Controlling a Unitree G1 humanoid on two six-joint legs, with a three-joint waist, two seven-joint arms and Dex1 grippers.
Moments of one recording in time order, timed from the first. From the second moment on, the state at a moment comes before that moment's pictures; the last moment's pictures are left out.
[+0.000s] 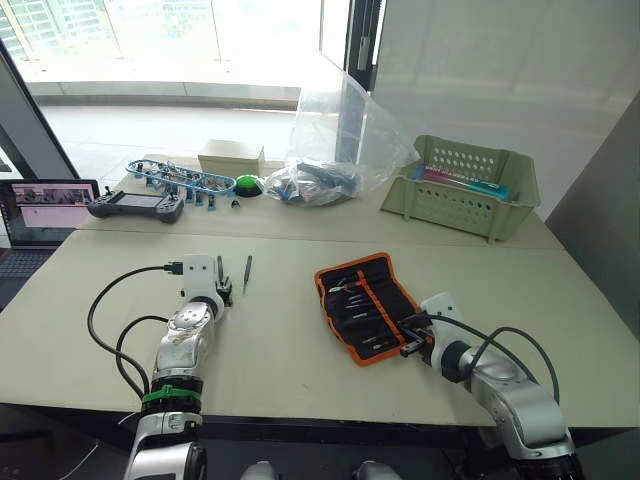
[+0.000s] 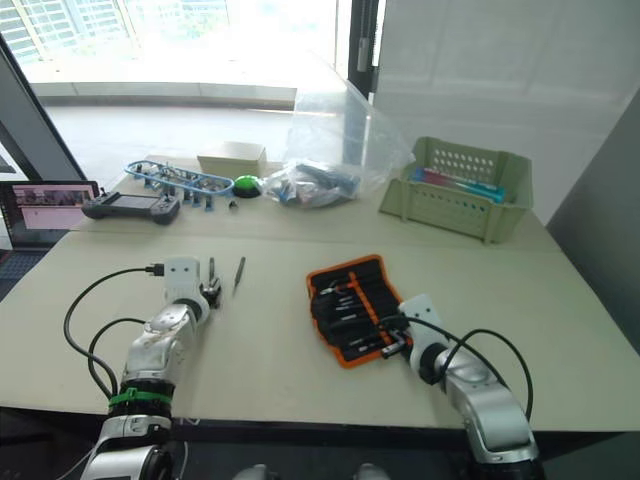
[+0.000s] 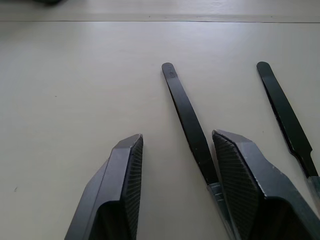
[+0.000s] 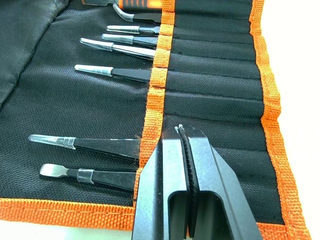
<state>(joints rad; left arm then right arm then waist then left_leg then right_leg) -0.48 0.21 0.22 0.34 -0.08 0.42 -0.03 -0.10 -0.40 0.02 -0.32 0.22 0.75 0.41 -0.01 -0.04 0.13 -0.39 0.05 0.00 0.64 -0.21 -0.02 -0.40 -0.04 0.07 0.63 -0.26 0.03</state>
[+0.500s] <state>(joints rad) -0.48 0.25 0.20 0.35 -0.05 0.38 -0.02 -0.09 -0.40 0.03 -0.33 0.22 0.75 0.40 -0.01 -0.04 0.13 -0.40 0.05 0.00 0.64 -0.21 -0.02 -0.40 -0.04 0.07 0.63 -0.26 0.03</state>
